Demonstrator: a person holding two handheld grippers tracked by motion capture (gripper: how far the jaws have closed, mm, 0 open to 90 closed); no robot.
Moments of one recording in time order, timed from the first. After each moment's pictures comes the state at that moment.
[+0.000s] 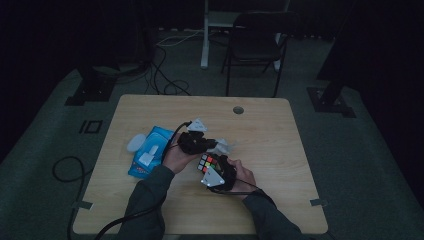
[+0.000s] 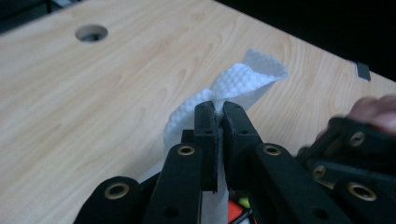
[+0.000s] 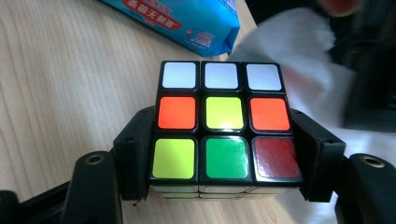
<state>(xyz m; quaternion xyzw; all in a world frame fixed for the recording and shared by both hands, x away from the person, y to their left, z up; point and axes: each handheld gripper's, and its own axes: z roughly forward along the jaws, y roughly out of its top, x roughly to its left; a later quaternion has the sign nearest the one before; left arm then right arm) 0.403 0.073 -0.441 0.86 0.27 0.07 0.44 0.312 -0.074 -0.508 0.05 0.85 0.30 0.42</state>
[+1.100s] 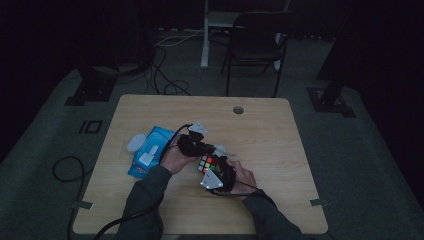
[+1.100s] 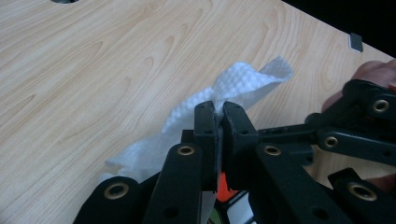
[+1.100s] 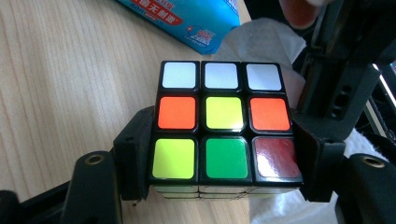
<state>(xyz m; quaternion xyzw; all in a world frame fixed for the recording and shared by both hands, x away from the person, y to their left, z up) 0.404 0.076 -0.446 0.88 0.26 0.03 0.41 0.309 -0.072 -0.511 0.04 0.85 0.29 0.44</state>
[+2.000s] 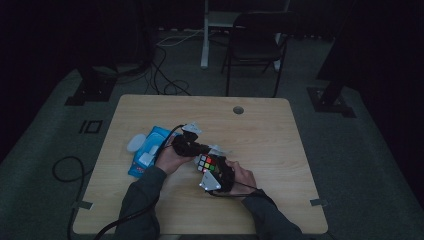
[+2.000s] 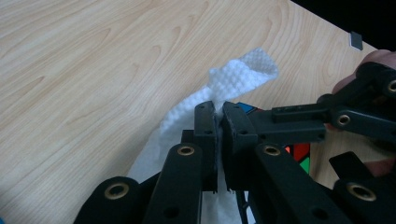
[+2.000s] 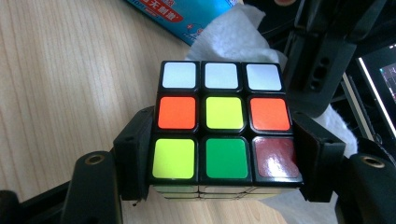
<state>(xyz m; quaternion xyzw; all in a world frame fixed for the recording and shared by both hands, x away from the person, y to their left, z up) 0.408 0.090 -0.451 0.87 0.27 0.02 0.40 0.307 -0.069 -0.512 0.02 0.85 0.27 0.45</state>
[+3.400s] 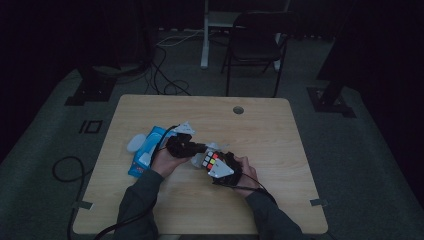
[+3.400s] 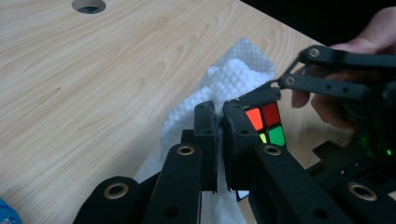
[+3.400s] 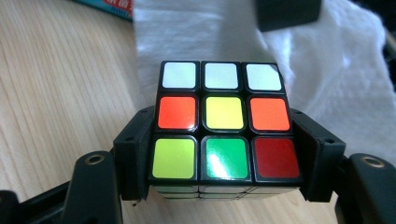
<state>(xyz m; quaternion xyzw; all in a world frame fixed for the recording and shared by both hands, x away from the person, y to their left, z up) 0.393 0.107 -0.445 0.85 0.27 0.04 0.45 0.329 -0.093 -0.507 0.12 0.86 0.34 0.36</state>
